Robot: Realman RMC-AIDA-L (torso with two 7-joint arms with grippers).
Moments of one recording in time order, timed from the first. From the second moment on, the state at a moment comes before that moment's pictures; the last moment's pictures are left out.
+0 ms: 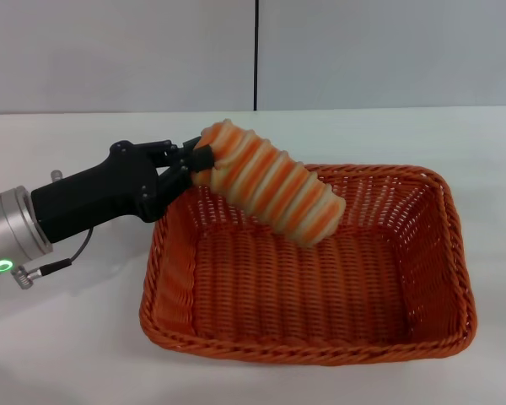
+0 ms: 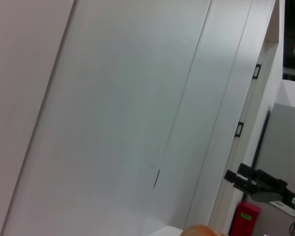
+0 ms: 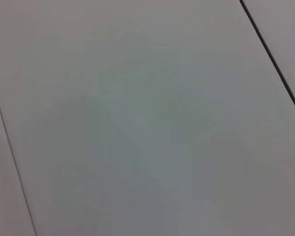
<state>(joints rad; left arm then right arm) -0.45 -2.07 0.73 0.39 1.64 1.65 -1.14 0.28 2.03 -0.33 -0.34 -1.40 -1.61 1.07</state>
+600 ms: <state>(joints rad) -0.43 -2.06 0.71 0.40 1.62 1.70 -1.12 0.27 2.02 -0.33 -0.34 -1.40 -1.61 1.07</state>
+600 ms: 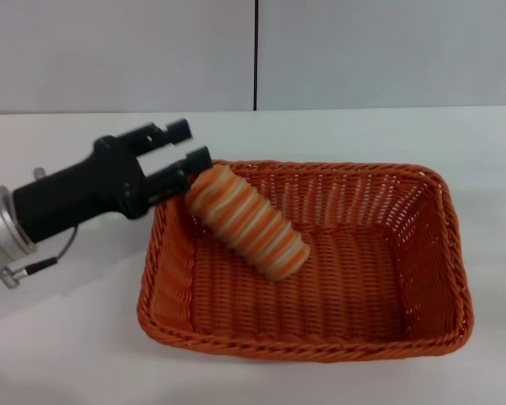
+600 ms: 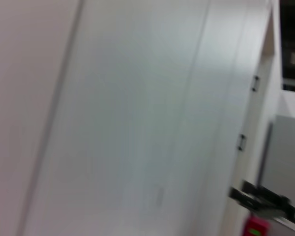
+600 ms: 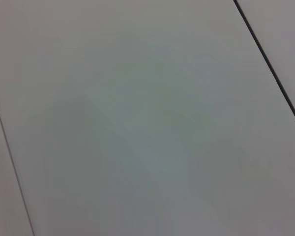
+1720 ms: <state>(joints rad) -0.28 -2.07 0.13 -0.06 1.23 1.81 -0.41 0.22 2.07 0.17 -0.20 -1.38 -1.64 0.63</state>
